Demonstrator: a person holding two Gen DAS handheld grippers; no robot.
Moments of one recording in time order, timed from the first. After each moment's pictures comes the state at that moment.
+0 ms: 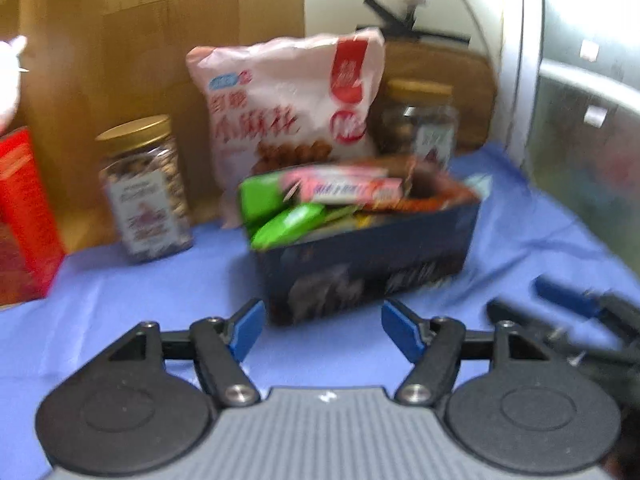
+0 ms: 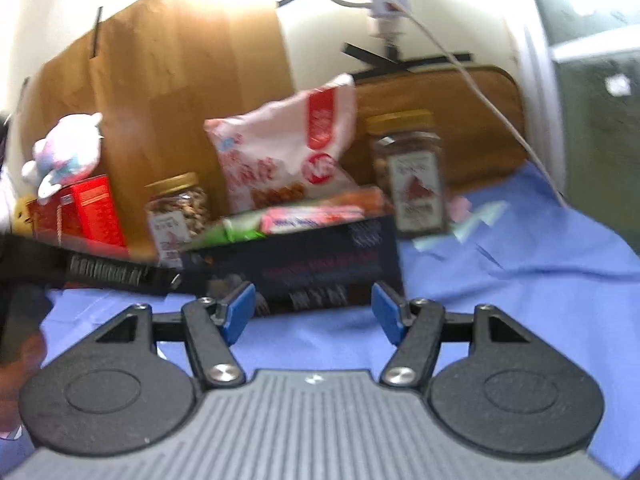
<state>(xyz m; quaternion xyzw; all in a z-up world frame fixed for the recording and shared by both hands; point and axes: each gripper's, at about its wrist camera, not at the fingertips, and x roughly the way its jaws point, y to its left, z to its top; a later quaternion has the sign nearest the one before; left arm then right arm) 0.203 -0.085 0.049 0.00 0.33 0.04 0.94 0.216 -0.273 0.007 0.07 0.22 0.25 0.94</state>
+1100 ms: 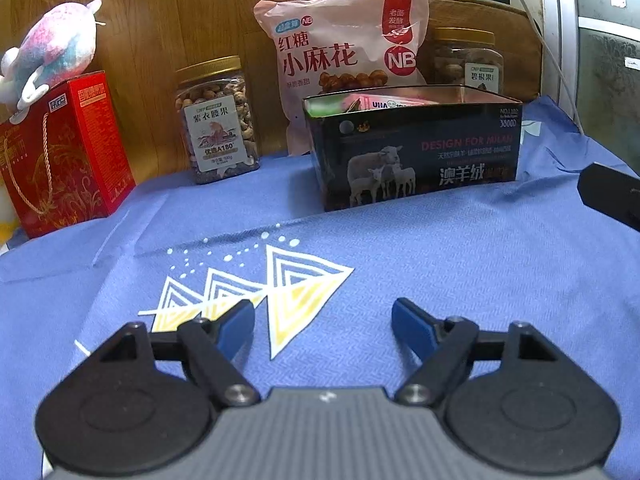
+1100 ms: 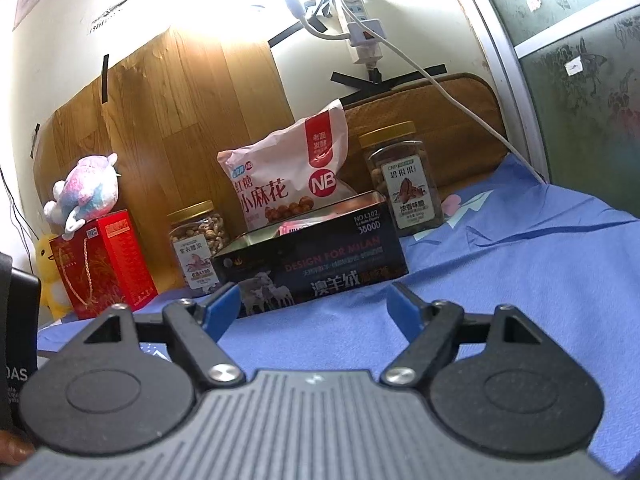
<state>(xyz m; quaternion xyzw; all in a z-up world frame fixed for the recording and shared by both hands) 0.145 -0.092 -0.004 0.01 0.34 0.13 0.93 0.159 -0.288 -0.004 0.12 0.17 0.24 0.95</state>
